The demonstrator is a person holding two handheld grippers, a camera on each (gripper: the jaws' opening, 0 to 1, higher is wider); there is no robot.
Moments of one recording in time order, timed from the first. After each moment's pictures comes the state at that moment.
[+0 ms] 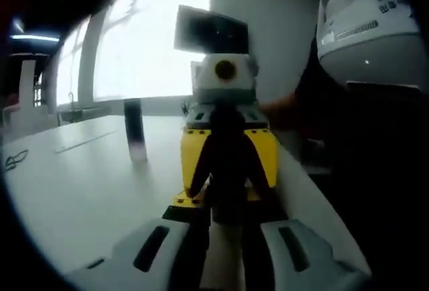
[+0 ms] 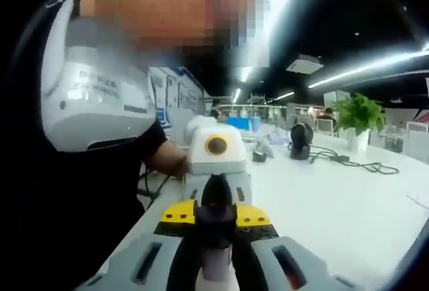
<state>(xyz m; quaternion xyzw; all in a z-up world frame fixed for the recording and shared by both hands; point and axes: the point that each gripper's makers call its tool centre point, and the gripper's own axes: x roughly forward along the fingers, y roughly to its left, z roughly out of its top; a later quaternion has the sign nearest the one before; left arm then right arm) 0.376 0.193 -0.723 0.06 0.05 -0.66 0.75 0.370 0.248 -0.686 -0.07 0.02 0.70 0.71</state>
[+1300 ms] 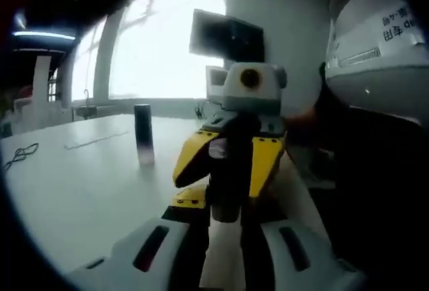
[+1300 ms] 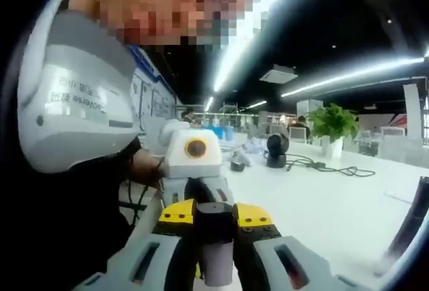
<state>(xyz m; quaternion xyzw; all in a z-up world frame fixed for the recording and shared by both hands) 0.410 0.170 -0.702 0.02 0.07 -0.62 0.78 0.380 0.224 -0.670 -0.06 0.01 0.63 0.77</state>
